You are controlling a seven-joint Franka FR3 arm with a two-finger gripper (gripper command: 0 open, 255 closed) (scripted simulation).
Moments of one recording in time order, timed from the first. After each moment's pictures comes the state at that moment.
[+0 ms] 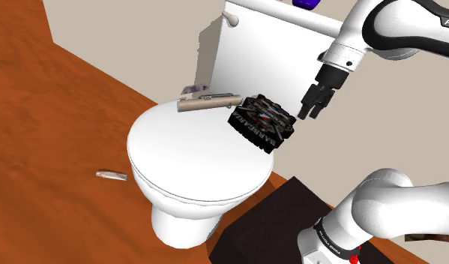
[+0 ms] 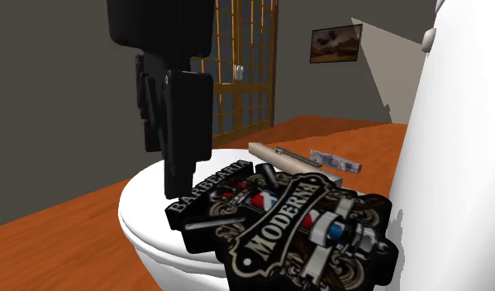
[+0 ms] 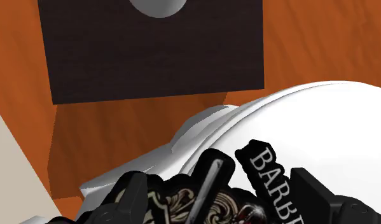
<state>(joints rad) -0.02 -0.81 -0.07 -2.42 0.10 1.54 -0.03</state>
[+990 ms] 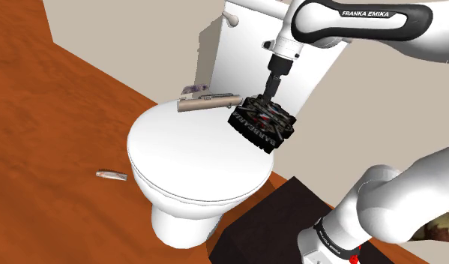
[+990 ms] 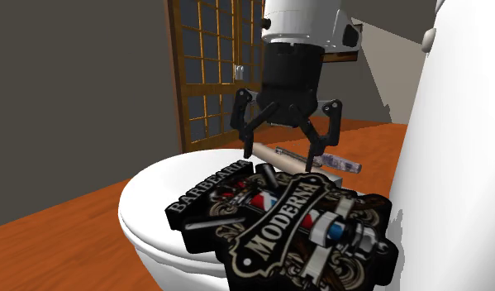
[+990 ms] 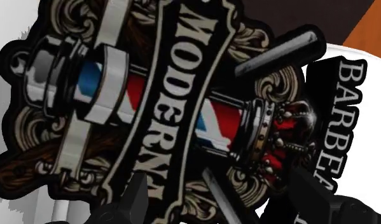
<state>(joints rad) 0.17 -0.31 -0.17 -2.12 0.03 1.76 -0.63</state>
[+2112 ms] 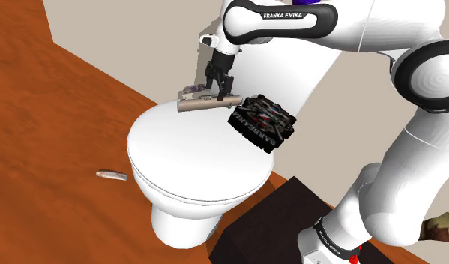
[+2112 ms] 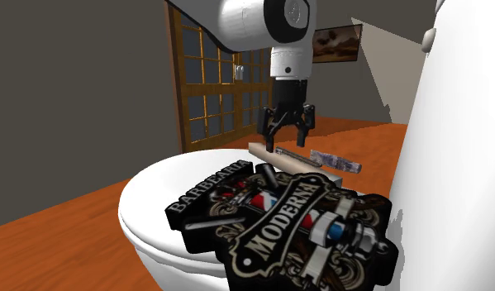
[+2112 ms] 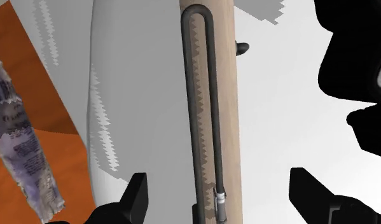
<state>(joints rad) 0.30 0.15 -0.09 -1.71 0.02 1.87 -1.22</state>
